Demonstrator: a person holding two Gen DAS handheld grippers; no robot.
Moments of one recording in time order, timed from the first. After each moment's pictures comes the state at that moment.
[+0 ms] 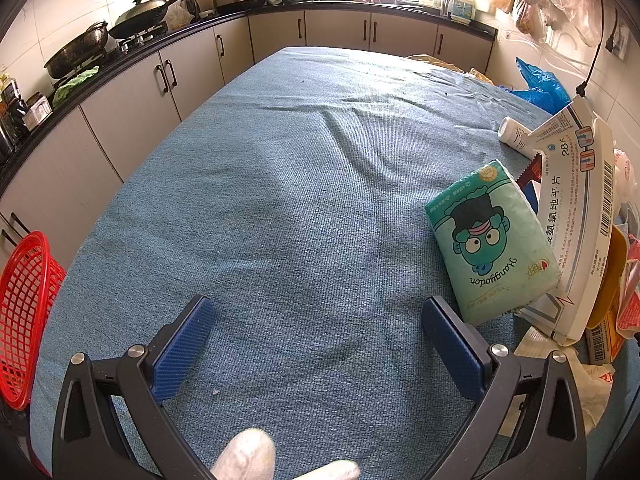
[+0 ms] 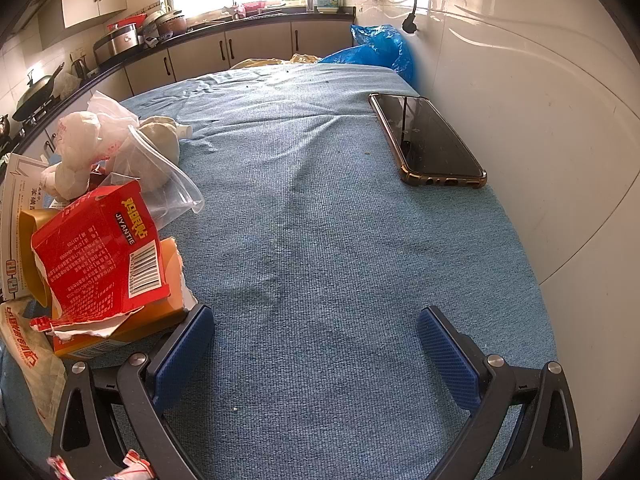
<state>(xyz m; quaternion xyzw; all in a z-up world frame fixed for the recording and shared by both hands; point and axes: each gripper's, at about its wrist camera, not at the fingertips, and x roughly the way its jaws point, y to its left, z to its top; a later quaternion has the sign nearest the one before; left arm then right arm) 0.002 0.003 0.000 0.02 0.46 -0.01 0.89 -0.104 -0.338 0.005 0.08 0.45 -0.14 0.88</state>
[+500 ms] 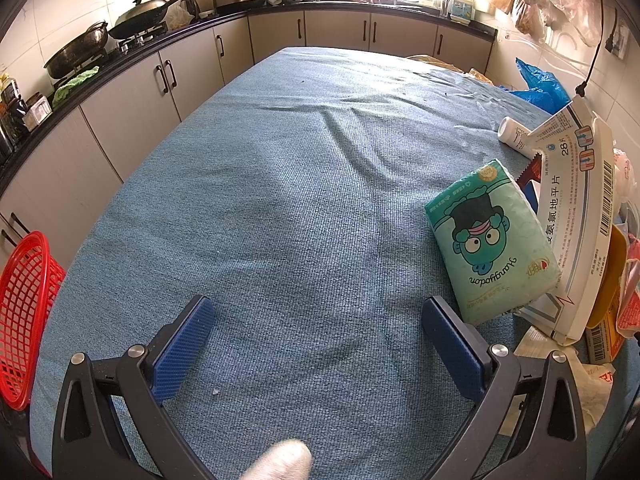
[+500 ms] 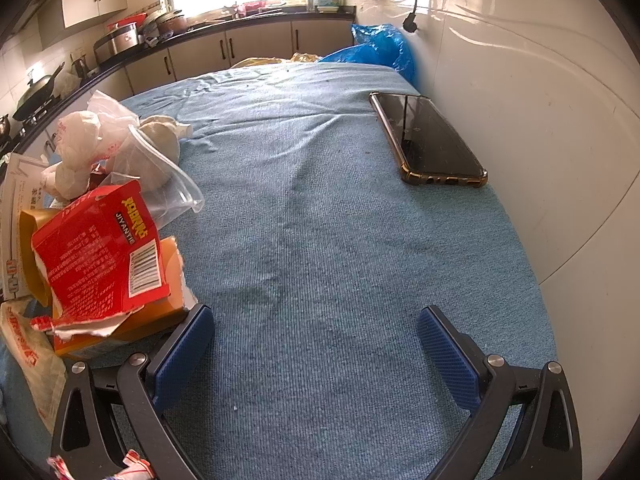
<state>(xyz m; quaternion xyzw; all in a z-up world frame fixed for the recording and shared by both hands) 0.004 0.001 -0.002 0.02 0.46 -0.01 0.89 -0.101 -0.345 0.000 0.08 0.46 -0.14 0.87</state>
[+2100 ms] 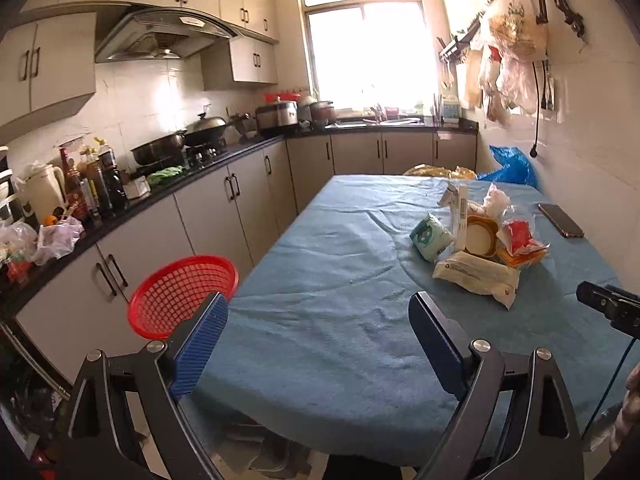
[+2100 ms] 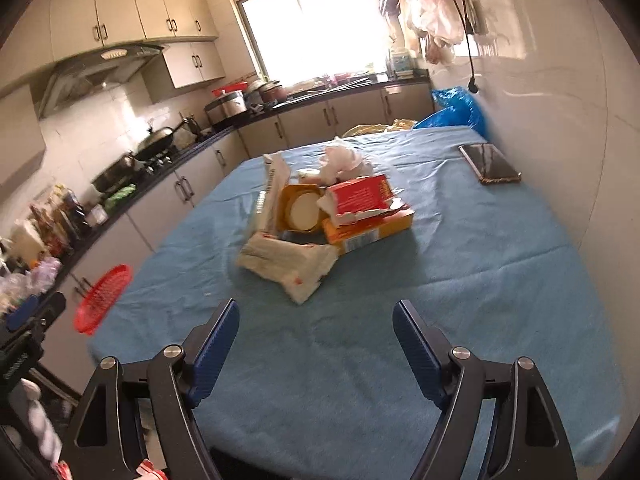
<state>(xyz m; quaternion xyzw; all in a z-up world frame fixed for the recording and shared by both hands) -0.281 0.070 0.123 0.05 0.23 0.03 0.97 -0.285 -0.221 0.074 0.15 0.30 0.02 0.94</state>
